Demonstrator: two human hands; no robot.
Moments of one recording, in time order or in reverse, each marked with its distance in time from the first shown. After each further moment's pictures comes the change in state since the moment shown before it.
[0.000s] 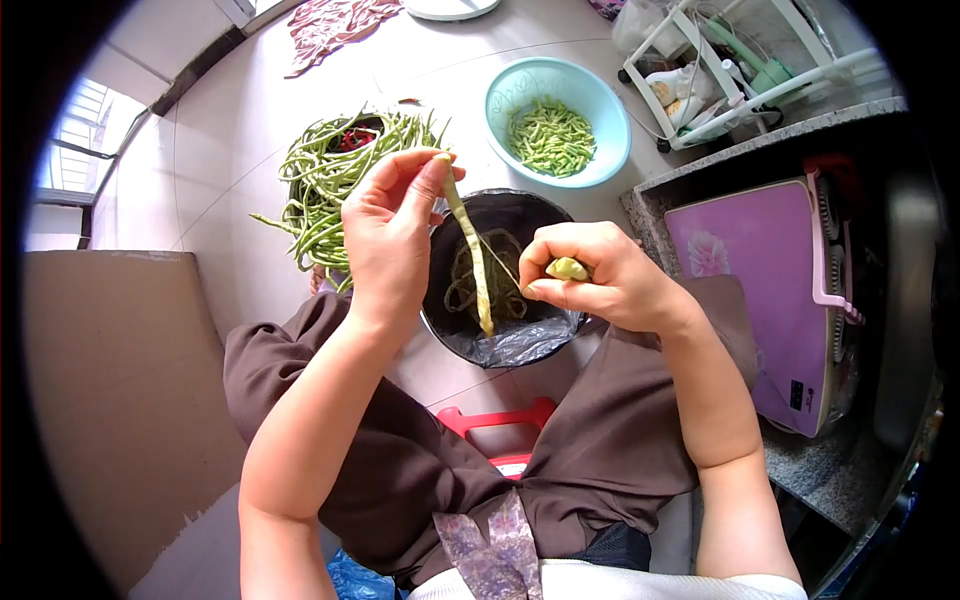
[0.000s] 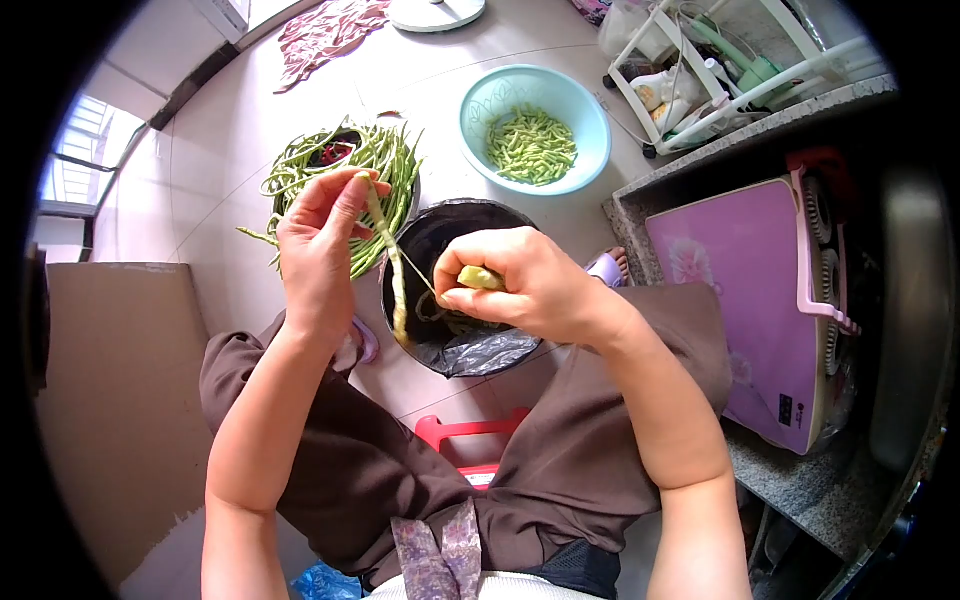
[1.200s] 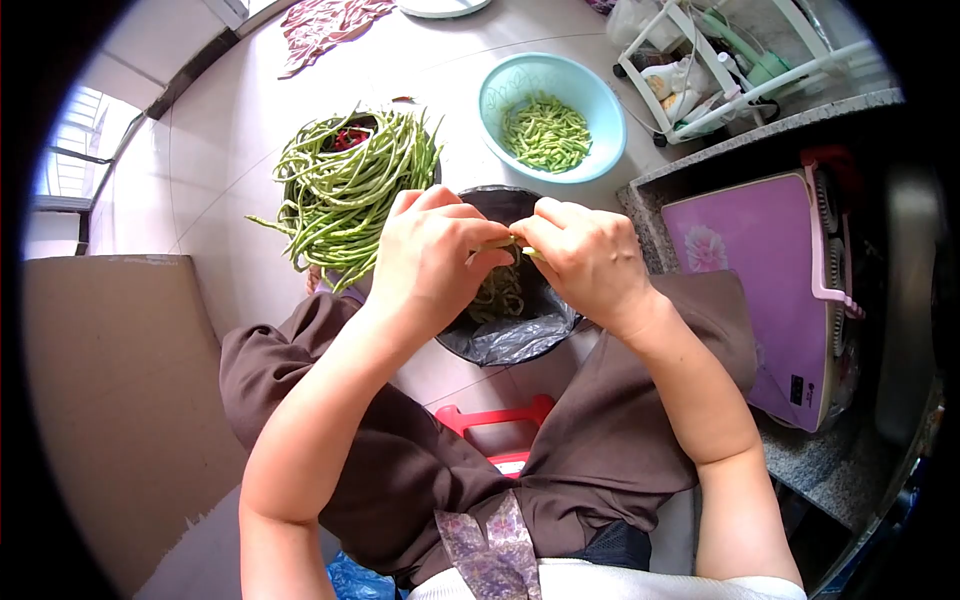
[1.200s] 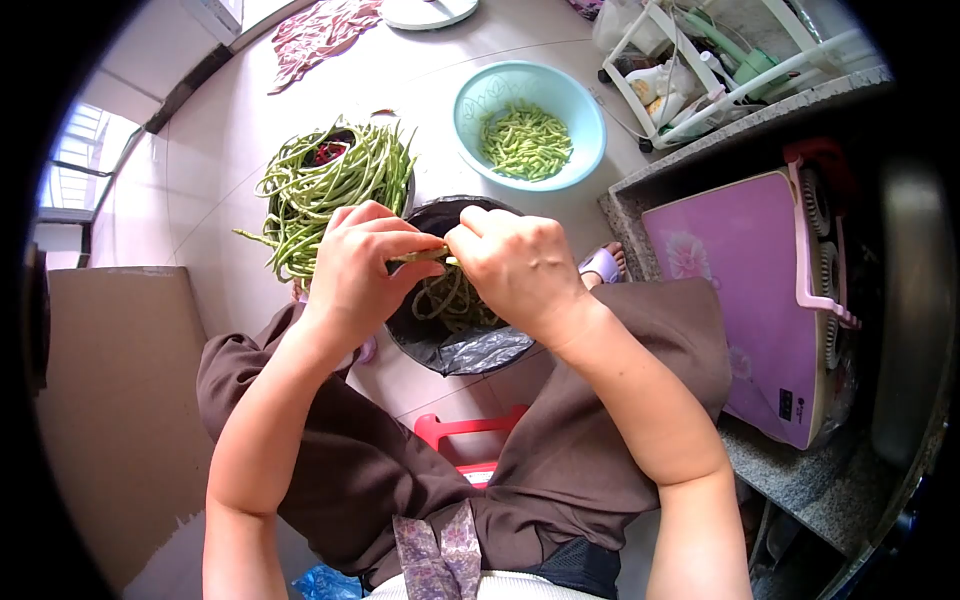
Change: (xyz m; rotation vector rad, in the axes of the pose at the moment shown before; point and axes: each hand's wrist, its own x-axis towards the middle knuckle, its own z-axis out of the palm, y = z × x) left_hand -0.008 -0.009 0.003 1.009 -0.438 0.609; right_hand 0.005 0.023 0.018 -1.069 0.364 -0.203
